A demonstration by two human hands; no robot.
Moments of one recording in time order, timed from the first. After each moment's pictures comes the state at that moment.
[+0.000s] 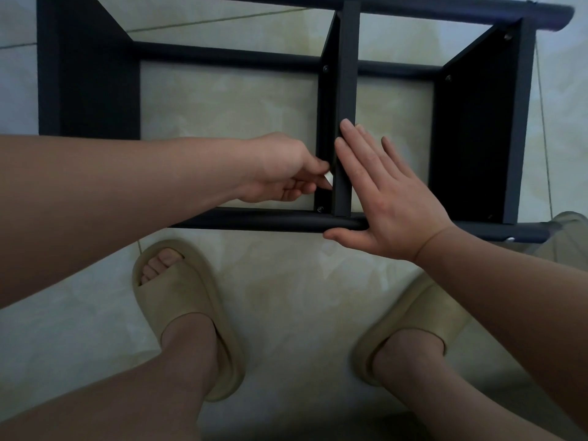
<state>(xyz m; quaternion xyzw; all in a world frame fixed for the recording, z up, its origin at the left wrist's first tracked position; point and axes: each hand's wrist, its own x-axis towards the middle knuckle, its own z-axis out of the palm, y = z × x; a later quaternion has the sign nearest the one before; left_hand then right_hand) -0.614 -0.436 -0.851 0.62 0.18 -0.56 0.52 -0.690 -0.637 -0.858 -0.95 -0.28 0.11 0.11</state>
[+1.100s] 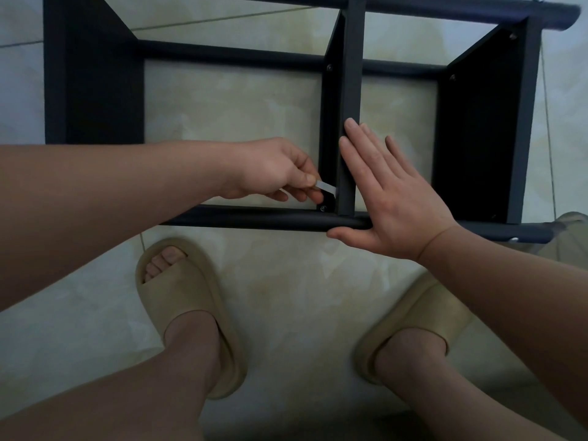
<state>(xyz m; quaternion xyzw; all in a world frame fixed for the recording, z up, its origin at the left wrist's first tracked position) -0.615 -0.412 -0.855 0.69 0.01 -0.57 0.45 -0.690 -0.637 -0.859 -0.95 -0.29 0.11 0.11</state>
